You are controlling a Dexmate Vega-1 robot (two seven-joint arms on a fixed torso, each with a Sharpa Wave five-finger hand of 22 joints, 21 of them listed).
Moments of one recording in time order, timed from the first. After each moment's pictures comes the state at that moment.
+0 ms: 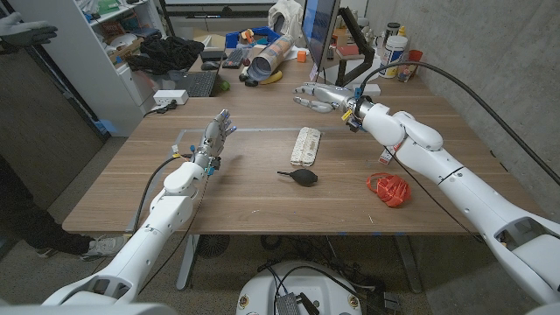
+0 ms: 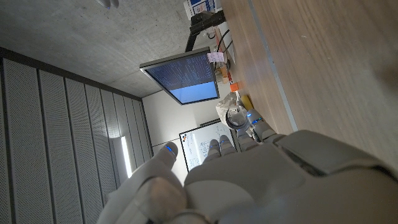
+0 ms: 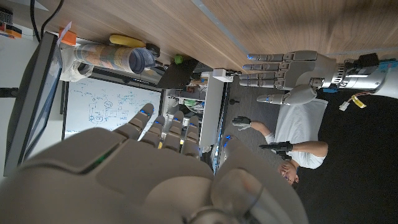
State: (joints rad) left arm 0.91 0.39 0.16 -1.31 -0.46 -0.23 -0.14; left_hand 0.06 0.08 0.45 0.17 0.23 -0.14 -0.07 0.19 0.18 -0.11 -0.11 0.18 0.17 -0.14 -0.03 0.20 0.18 -0.17 -0.03 0.70 0.18; right arm -0.64 -0.59 -0.49 -1.69 -0.65 0.21 0.19; right_hand 0.13 0.12 0.35 0.11 0.20 0.19 -0.09 0.20 0.18 0.15 -0.05 0.22 0.17 0.00 -0.03 0.18 0.17 0.00 -0.04 0.37 0.18
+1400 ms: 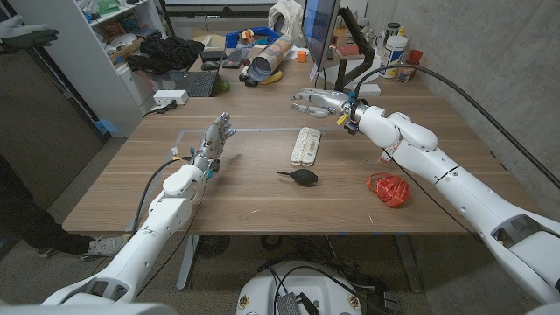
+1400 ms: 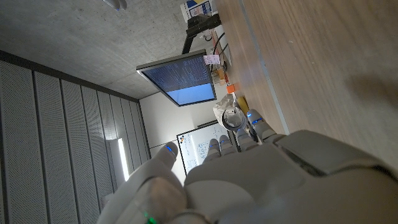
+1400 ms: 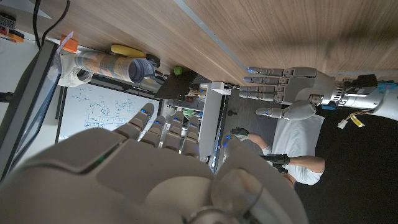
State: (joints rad) left arm 0.92 0.40 0.16 -1.31 -0.46 -0.22 -0.15; left_hand 0.06 0.08 0.45 0.17 0.23 -0.13 -0.07 0.19 0.18 -0.11 -0.11 0.18 0.17 -0.14 -0.03 0.20 0.18 -0.17 -0.03 0.69 0.18; right arm -0.62 -0.59 -0.53 -1.67 -0.70 0.20 0.21; right_hand 0.13 0.12 0.35 0.11 0.20 0.19 -0.10 0.19 0.18 0.15 -0.05 0.22 0.17 0.00 -0.03 0.18 0.17 0.00 -0.03 0.36 0.18
